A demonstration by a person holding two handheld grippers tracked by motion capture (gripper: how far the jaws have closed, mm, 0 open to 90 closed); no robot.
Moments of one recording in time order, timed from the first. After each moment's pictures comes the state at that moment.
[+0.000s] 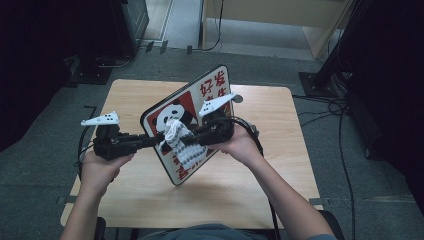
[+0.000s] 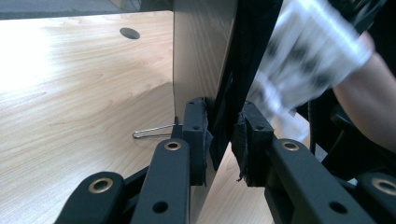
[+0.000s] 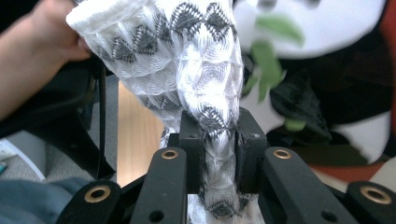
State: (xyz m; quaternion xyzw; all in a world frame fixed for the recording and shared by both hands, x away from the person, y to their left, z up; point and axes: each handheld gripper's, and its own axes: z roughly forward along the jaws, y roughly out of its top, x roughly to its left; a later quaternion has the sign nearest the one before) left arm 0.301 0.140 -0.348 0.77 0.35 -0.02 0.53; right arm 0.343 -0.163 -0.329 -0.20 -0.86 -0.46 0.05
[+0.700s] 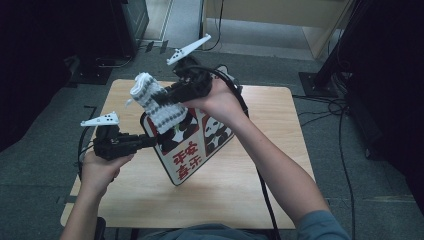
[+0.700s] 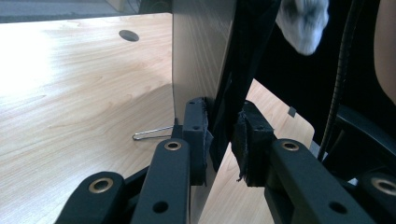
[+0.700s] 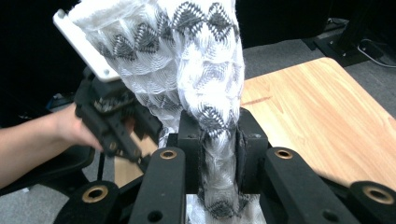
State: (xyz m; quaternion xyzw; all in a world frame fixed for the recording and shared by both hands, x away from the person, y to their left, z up) left arm 0.300 0.140 -0.350 0.77 0.35 -0.02 0.54; right arm 0.378 -0.104 -0.216 -0.18 -0.87 -0.45 0.01
